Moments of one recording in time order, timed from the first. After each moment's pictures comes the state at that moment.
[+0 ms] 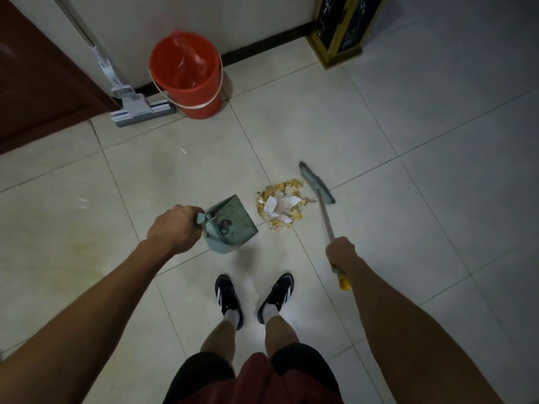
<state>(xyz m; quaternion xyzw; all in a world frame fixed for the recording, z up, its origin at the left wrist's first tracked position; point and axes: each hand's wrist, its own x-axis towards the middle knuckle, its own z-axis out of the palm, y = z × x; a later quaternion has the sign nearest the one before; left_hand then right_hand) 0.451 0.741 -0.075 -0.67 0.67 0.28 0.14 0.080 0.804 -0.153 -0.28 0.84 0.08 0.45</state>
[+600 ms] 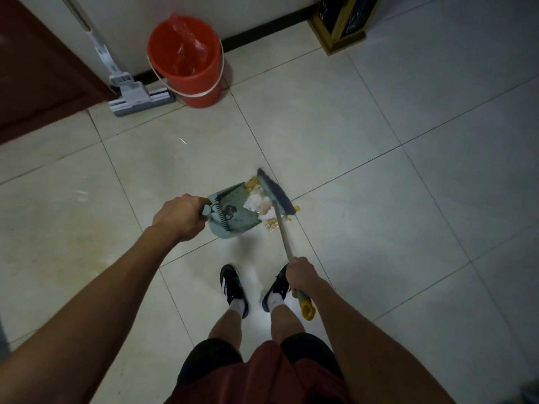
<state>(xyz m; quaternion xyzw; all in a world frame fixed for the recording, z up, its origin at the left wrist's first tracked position) 0.471 0.736 -0.084 -0.62 0.72 0.27 0.17 0.195 0.870 -0.160 -0.31 0.76 0.12 0.56</state>
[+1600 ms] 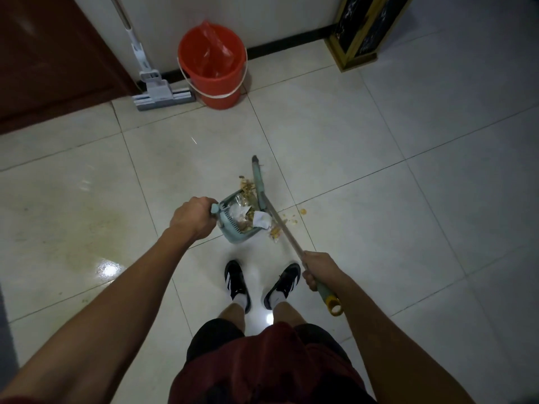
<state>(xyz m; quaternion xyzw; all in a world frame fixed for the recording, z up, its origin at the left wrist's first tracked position) 0.508 0.793 -0.076 -0.71 0.63 0.31 0.10 0.208 0.889 -0.085 -0.15 0.75 -0.05 0.64</state>
